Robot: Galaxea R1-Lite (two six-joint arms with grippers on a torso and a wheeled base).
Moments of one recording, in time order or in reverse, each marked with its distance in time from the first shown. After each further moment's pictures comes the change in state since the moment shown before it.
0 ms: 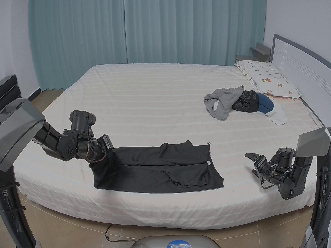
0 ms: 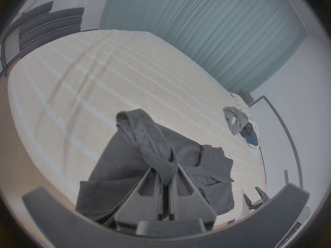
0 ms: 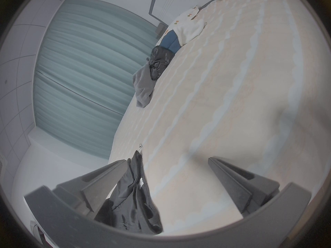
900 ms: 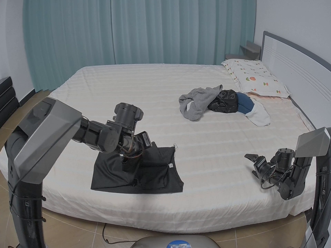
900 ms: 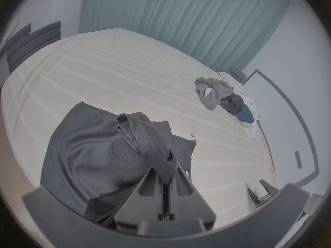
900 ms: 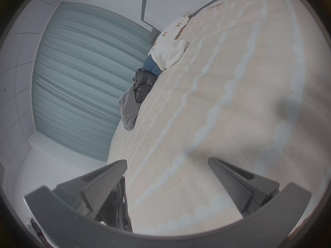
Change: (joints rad) left arm -0.253 0.159 -0.399 0.280 0.183 -0.023; right arm 0.010 0.007 0.000 0.001 0.000 0.000
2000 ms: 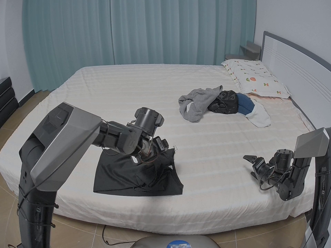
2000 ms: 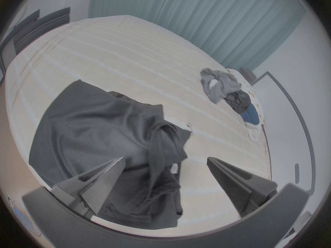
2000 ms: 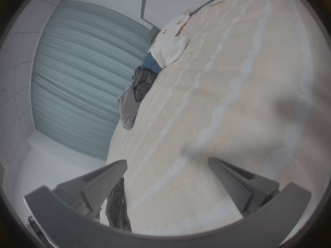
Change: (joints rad) left arm -0.098 0.091 -0.168 0.175 0.050 -0.185; right arm 0.007 0.008 0.002 0.000 0.000 -0.001
